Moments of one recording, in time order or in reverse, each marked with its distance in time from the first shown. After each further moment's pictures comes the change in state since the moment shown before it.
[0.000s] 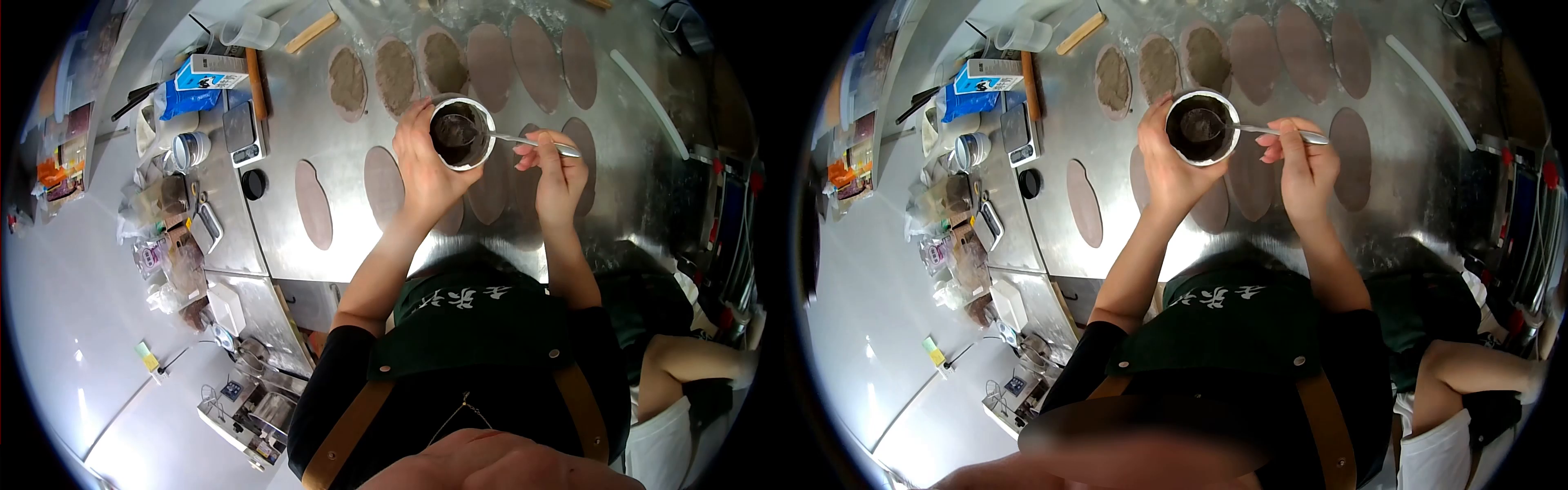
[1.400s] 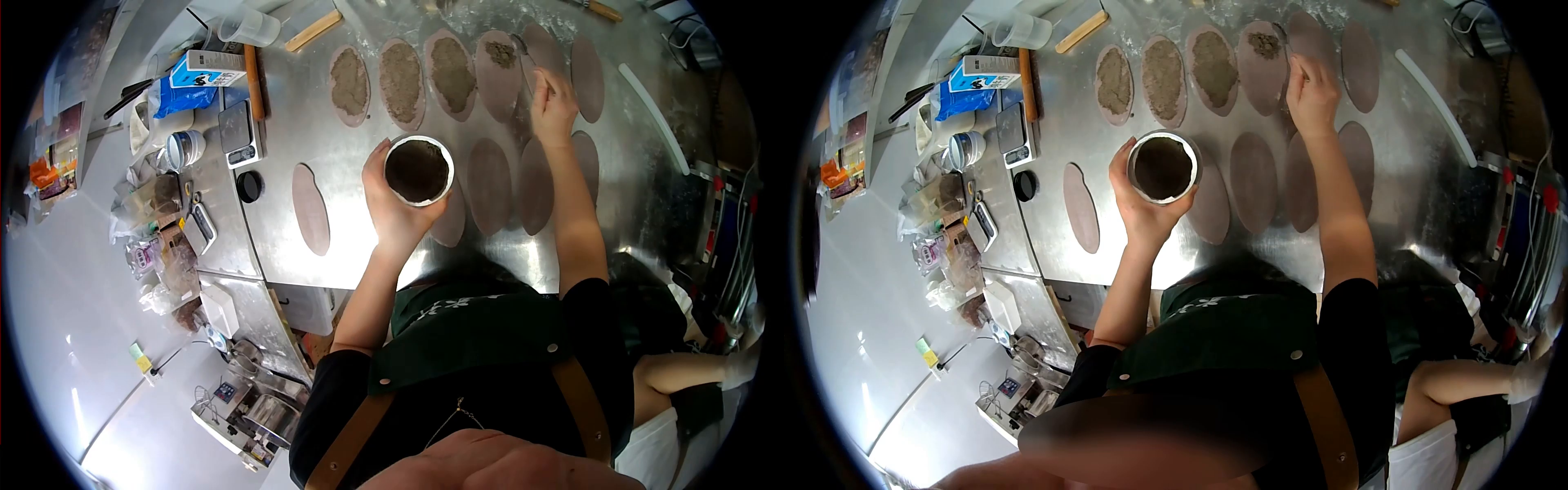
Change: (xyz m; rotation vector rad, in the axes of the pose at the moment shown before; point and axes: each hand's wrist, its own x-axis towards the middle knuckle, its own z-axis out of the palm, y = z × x) left_hand -0.039 -0.028 -0.042 -0.079 -0.044 -0.276; right_hand 0.132 0.106 -0.023 -0.931 0.106 -0.723
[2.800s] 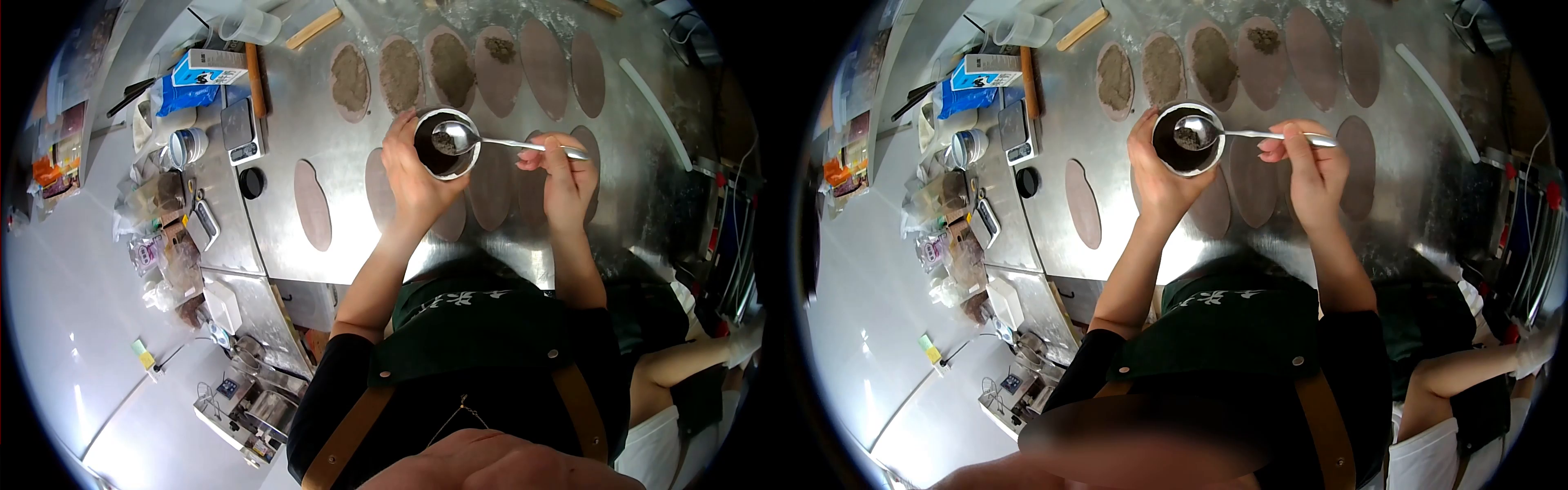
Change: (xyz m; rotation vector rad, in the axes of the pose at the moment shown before) left_hand 0.027 0.017 0.030 0.136 0.056 0.192; right_hand -0.022 -0.116 -0.105 1.037 -0.207 0.684
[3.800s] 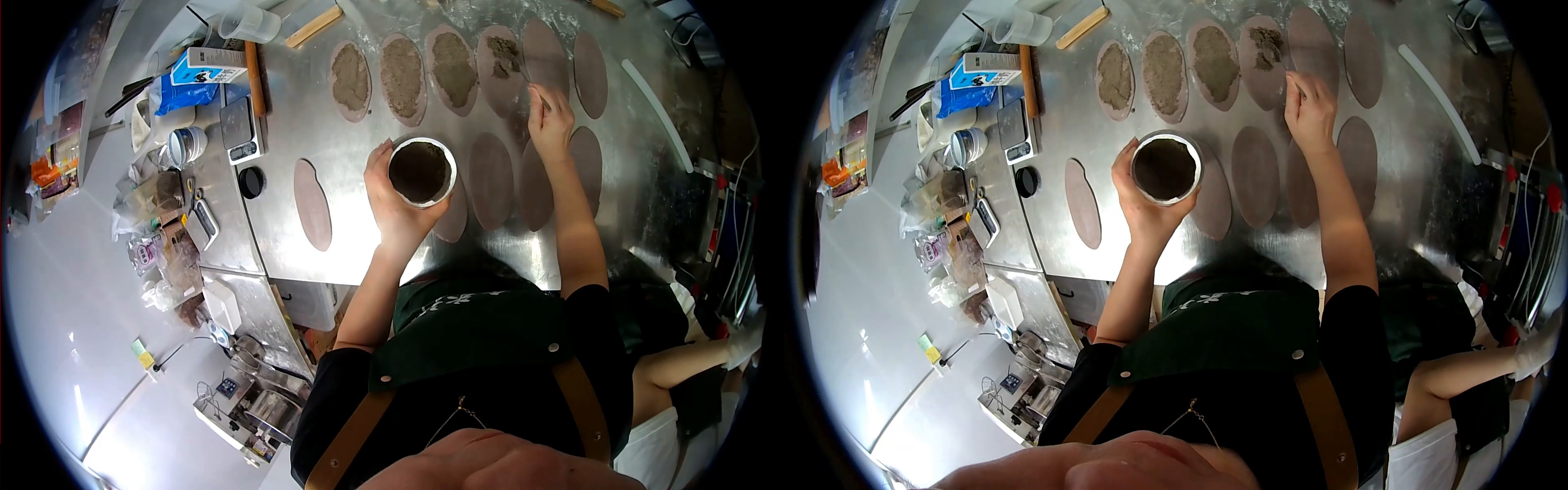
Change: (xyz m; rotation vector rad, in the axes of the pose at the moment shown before) left_hand -0.033 -0.015 -0.028 -0.052 -0.018 -0.082; right_hand 0.089 0.110 -0.047 -0.974 0.088 -0.743
